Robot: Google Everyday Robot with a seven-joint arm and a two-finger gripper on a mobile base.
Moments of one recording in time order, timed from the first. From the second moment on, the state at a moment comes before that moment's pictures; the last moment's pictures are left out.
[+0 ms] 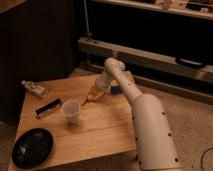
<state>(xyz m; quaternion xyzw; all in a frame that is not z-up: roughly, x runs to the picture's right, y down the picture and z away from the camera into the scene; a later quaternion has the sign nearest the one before) -0.076 0.045 0.959 -0.32 -0.38 -0.17 0.85</state>
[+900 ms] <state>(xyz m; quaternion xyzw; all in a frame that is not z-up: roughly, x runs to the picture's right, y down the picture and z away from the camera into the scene) -0.105 -0.004 0.871 -0.25 -0.44 -0.24 0.83</state>
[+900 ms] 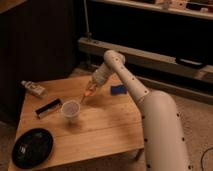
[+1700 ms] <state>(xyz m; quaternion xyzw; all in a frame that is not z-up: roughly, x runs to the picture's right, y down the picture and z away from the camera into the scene) -0.225 -0.022 0.683 -0.16 -0.53 -0.43 0.71</state>
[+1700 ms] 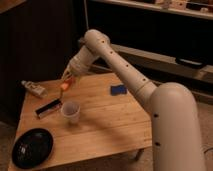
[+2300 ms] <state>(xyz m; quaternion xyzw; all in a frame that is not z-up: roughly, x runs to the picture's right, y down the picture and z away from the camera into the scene) -0.308 0.051 0.613 -0.16 -0.58 -0.56 0.57</state>
